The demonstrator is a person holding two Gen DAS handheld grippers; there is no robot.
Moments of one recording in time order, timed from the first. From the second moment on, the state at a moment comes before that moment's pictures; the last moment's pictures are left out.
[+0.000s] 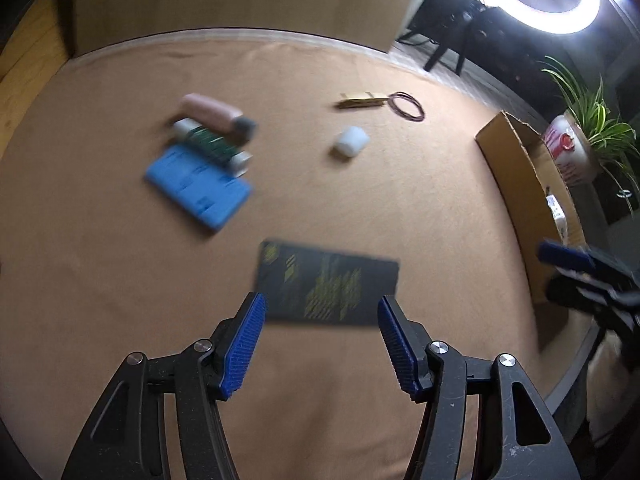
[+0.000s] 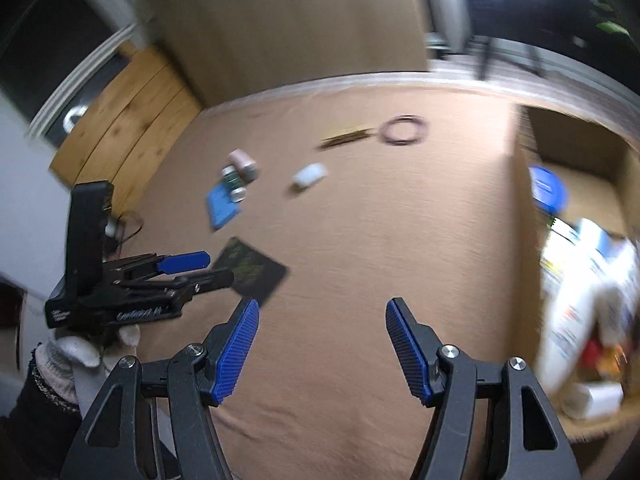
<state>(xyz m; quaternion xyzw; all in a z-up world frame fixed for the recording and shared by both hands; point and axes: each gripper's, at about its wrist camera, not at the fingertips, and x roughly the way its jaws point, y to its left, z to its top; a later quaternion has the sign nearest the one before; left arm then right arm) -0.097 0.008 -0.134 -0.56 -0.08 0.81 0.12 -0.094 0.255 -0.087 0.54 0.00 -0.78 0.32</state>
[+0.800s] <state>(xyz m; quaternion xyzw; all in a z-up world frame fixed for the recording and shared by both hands) -0.006 -0.091 -0.129 -0.54 -0.15 0.83 0.06 -0.120 0.115 -0.154 0.62 0.15 -0.65 0.41</state>
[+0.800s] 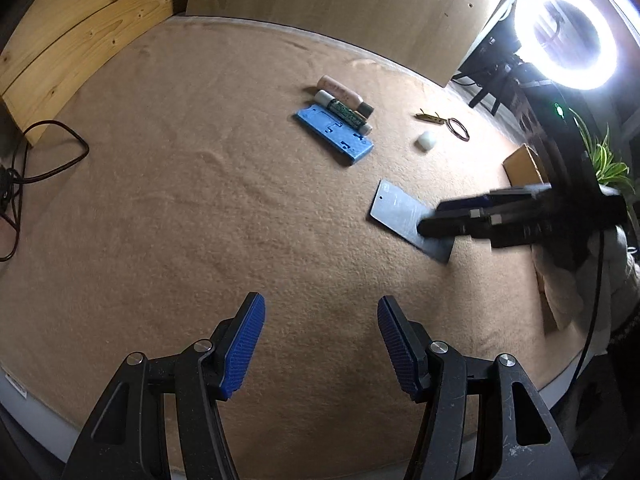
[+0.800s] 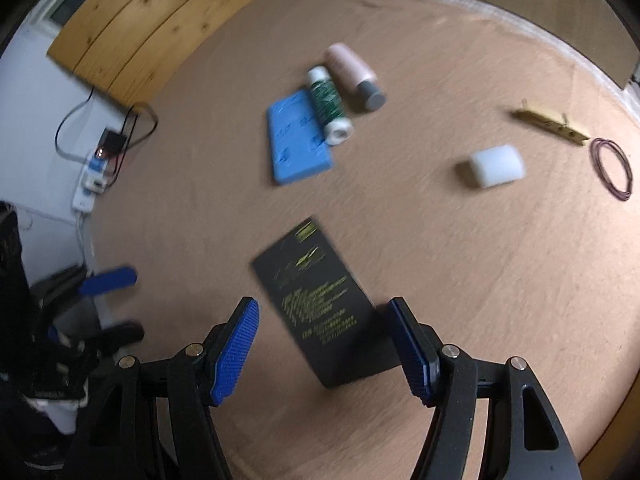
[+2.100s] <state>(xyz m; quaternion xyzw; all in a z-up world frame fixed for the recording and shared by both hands) -0.050 -0.030 -0.117 -0.54 -0.10 0.83 0.12 -0.100 0.260 -0.070 0.50 0.06 -0.84 0.19</state>
